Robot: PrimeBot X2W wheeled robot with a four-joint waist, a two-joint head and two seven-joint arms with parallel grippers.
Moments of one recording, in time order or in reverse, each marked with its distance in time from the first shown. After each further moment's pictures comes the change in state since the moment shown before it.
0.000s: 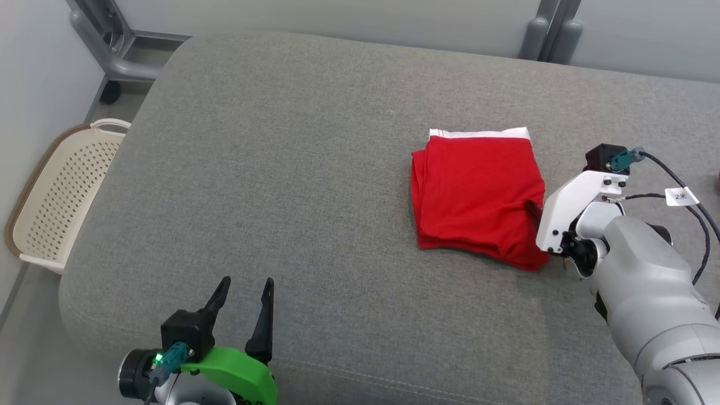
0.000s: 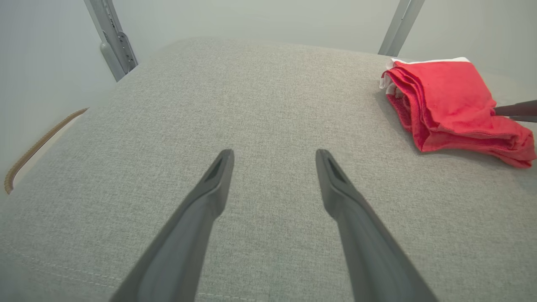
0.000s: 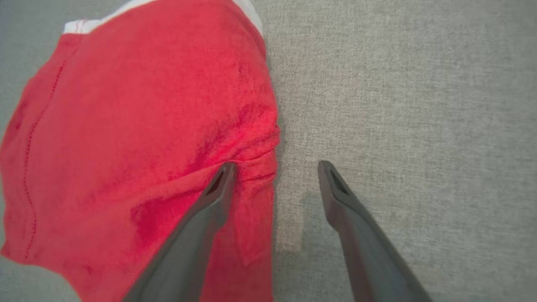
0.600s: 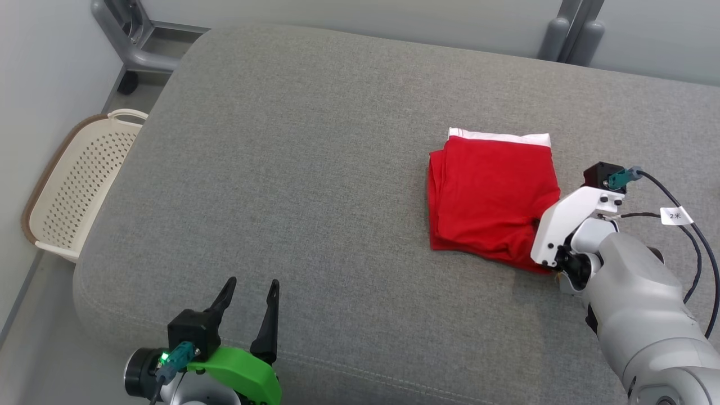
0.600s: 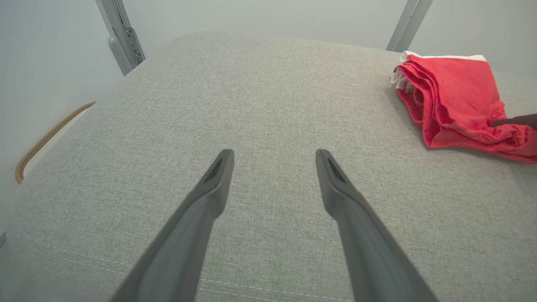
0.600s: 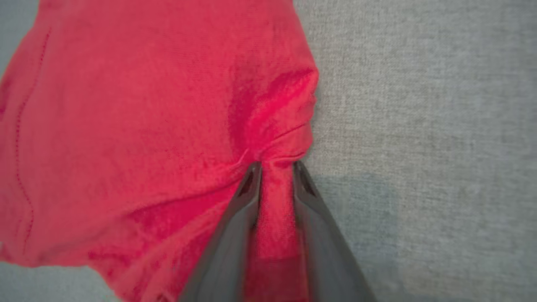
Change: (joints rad) left arm -0.013 -0.010 -0.016 0.024 0.001 -0.009 -0.004; right arm 0.039 0.055 -0.263 -0.004 -0.197 0.000 0.020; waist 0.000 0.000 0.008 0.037
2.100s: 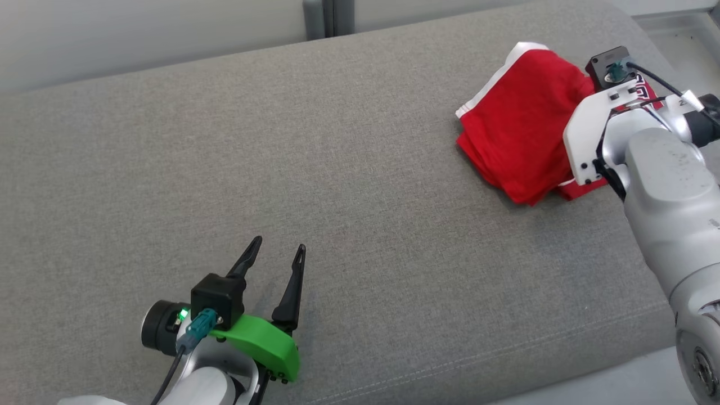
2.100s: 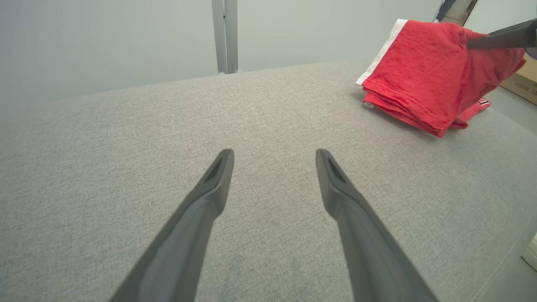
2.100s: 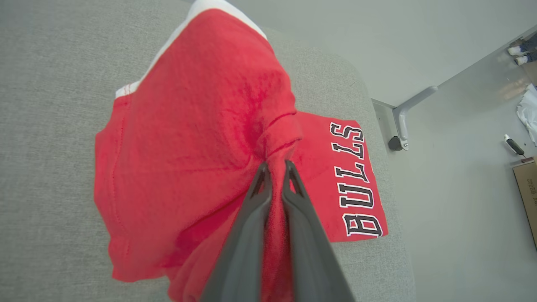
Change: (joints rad) left arm -0.109 -0.004 -0.062 -0.035 0.041 -0.017 0.027; right arm -0.218 -0.118 0.331 -0.059 -0.305 0.001 -0.052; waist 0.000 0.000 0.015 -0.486
